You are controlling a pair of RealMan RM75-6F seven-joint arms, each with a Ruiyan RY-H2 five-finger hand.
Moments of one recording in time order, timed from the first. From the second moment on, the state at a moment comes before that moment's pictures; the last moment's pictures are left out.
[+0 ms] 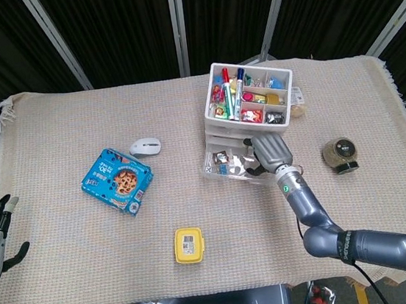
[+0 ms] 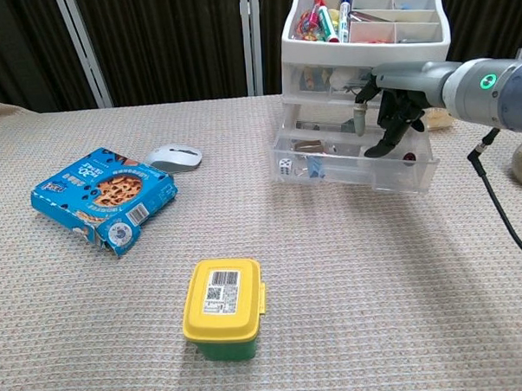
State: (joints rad) left arm -0.12 -1.11 -0.04 -1.62 1.47 1.44 0.11; right arm 0.90 -1.49 0.27 -1.49 -0.68 0.92 -0.44
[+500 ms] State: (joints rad) left arm -0.12 -1.11 -0.04 -1.62 1.47 1.44 0.10; right arm 0.91 -1.51 0.25 -1.45 -0.66 0.91 -0.45
